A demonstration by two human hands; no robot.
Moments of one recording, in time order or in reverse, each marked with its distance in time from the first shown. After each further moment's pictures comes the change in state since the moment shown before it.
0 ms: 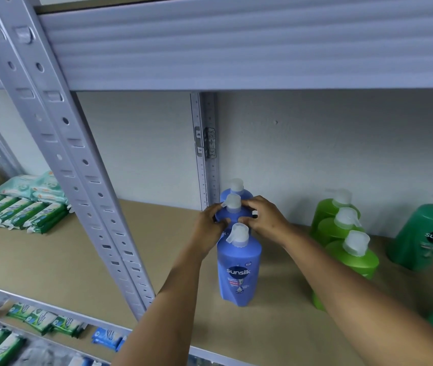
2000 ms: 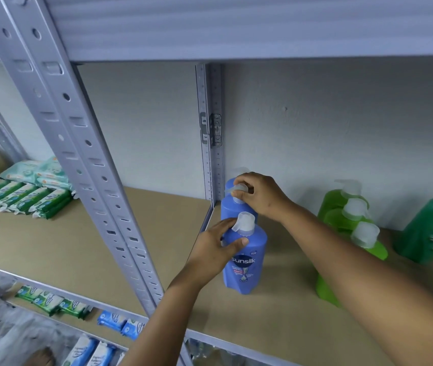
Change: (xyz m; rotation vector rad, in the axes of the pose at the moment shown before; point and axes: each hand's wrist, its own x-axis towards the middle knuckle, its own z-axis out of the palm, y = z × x) left_hand -0.086 0.034 -0.008 0.146 -0.111 0.027; right_hand 0.021 -0.027 -0.005 -0.105 0.043 -0.128
